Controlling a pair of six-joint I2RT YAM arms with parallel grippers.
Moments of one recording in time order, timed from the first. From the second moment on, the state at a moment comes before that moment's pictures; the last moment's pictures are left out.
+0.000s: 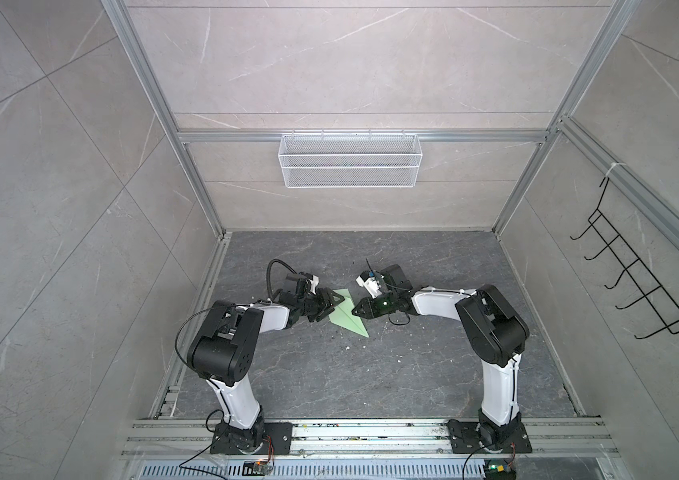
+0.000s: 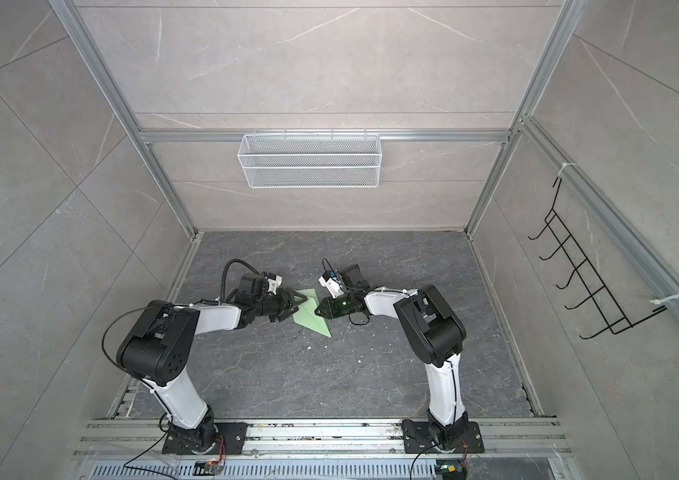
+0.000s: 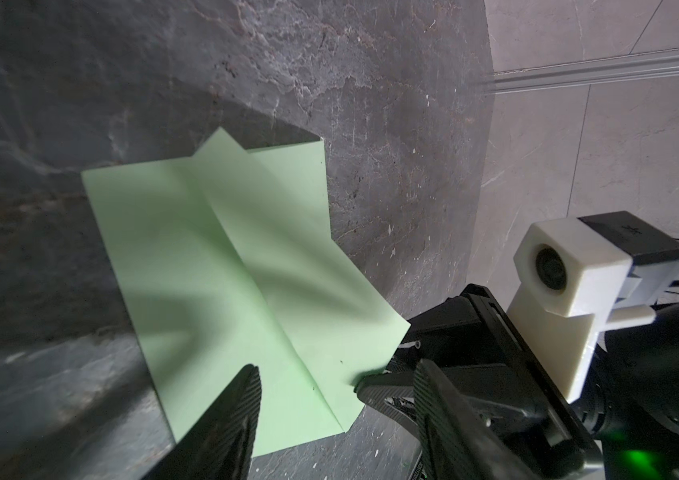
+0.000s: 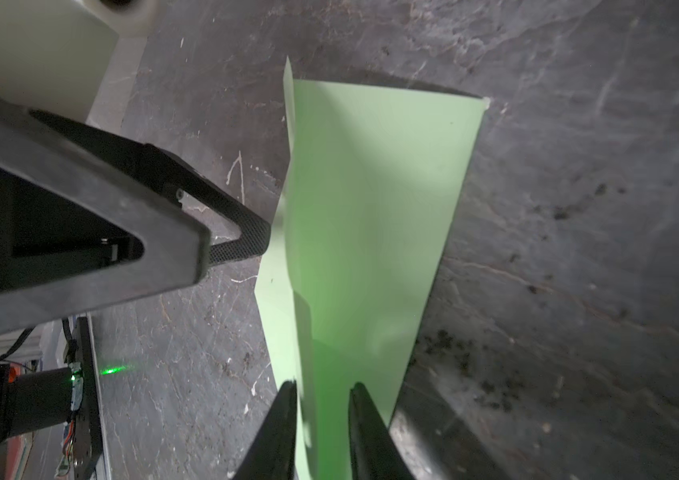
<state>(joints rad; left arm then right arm) -0.32 1.77 0.80 0.25 0.65 -0.89 0.54 2.04 1.19 -0.05 -0.66 0.25</state>
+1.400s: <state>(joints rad) -0.31 1.67 0.71 0.71 0.80 -1.00 0.48 2.01 1.14 0.51 -1.10 0.79</state>
